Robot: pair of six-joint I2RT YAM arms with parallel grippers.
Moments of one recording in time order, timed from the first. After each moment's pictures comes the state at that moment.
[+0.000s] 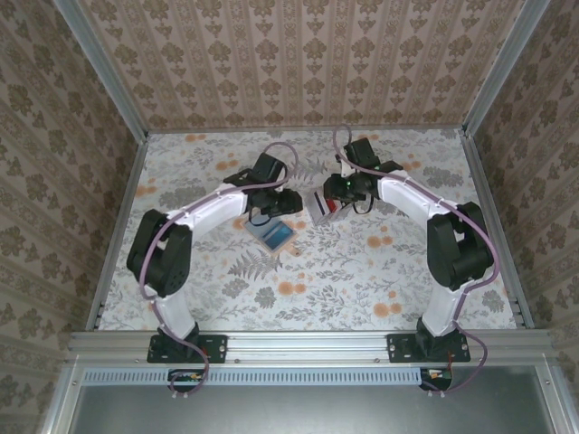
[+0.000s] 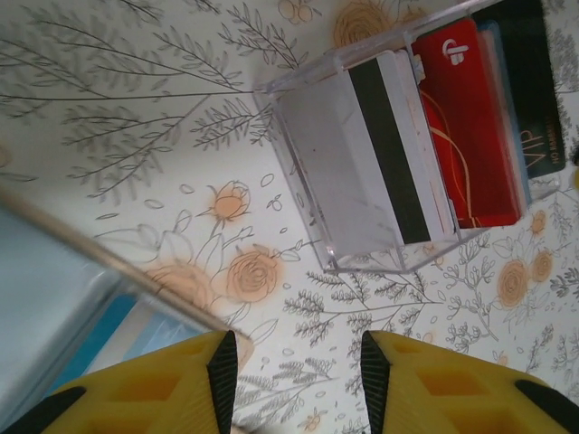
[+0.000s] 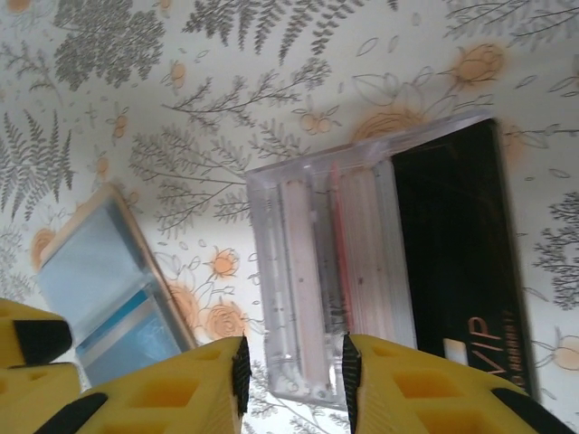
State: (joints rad) left arm -0.62 1.82 1.32 -0.50 0.27 -0.60; right arm 0.35 1.82 1.37 -0.53 -0.23 0.39
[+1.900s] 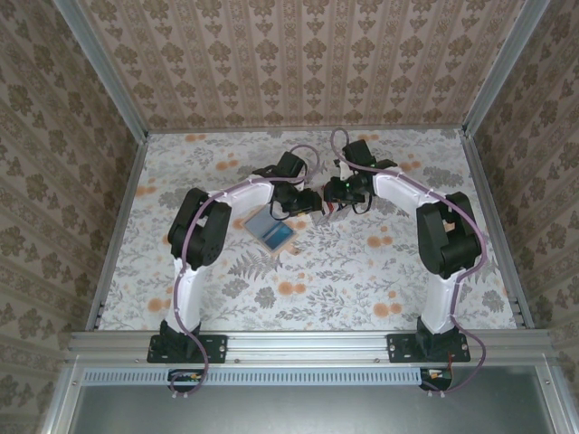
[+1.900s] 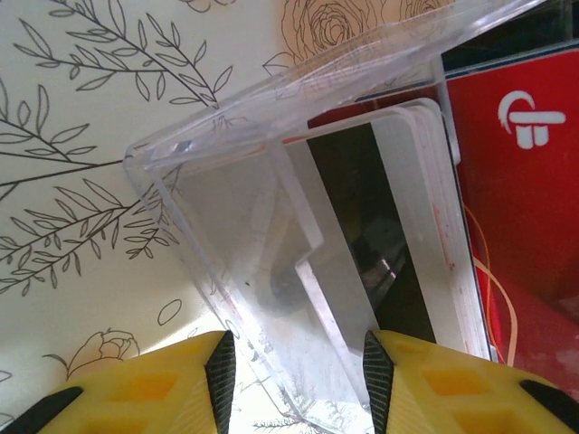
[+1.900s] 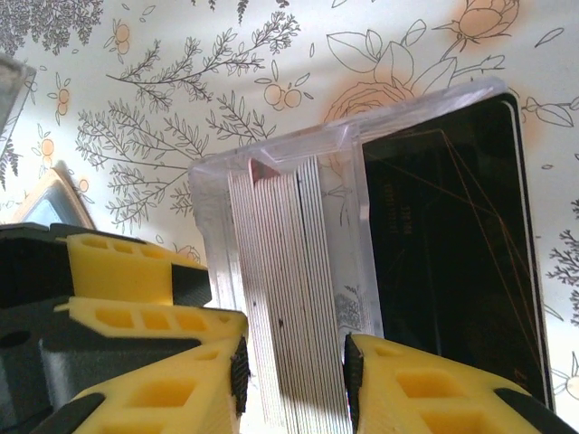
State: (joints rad) left arm -0.64 2.15 1.58 -0.49 0.40 -0.60; right arm 0.33 1.93 1.42 -0.56 -0.28 0.37
